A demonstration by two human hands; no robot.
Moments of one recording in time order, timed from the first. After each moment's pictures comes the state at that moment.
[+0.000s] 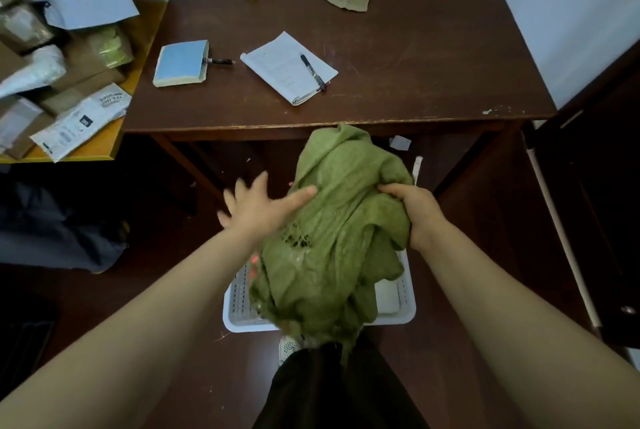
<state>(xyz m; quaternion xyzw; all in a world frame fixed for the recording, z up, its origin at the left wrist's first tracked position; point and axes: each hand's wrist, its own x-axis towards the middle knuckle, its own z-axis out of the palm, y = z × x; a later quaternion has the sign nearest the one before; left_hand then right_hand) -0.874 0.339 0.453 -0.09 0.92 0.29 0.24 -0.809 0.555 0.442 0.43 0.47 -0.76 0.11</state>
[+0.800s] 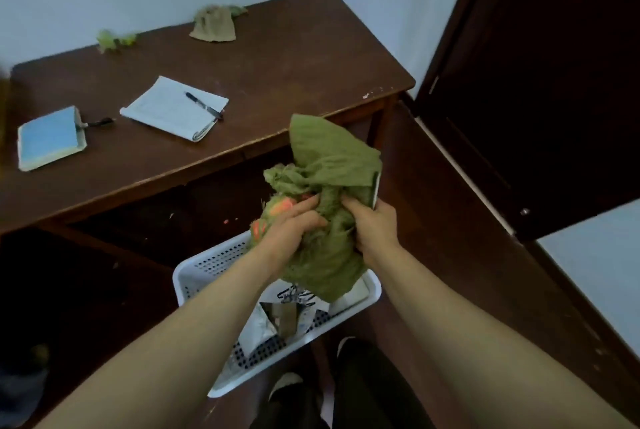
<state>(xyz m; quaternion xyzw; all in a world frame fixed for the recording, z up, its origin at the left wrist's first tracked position) -0.817 0.427 0.455 0.06 0.64 0.59 0.50 -0.740 0.534 0.438 0.49 0.45 -0.72 -0.19</state>
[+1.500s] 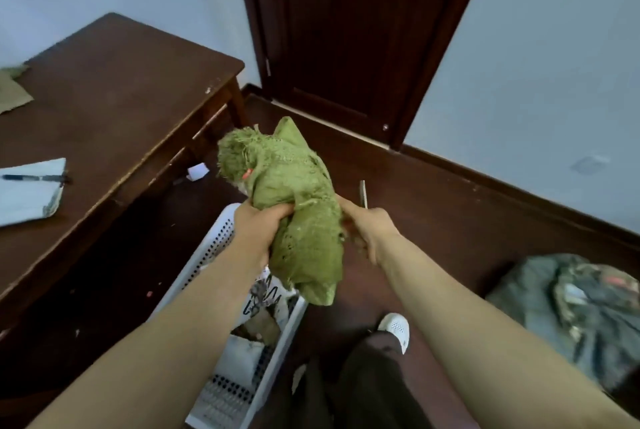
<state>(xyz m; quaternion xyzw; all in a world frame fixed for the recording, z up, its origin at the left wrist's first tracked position) -0.747 0.422 0.456 0.13 0.69 0.49 0.52 -0.586 0.462 0.441 0.69 0.29 -0.63 -0.22</state>
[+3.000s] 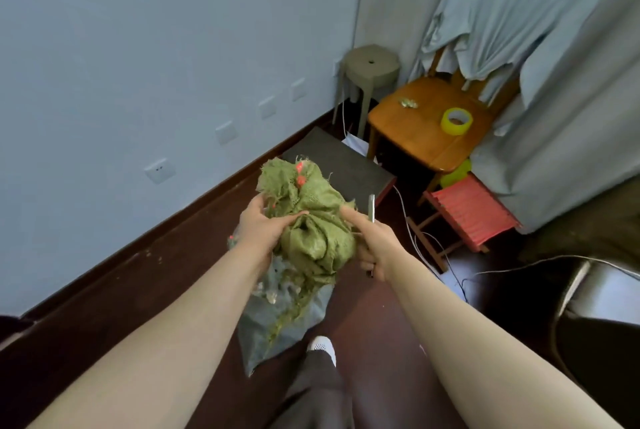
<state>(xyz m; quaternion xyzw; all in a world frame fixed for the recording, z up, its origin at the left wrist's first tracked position) 0.176 0.408 0.421 0.61 0.41 0.12 0.66 0.249 0.239 0.435 0.65 -0.13 -0.42 -0.62</state>
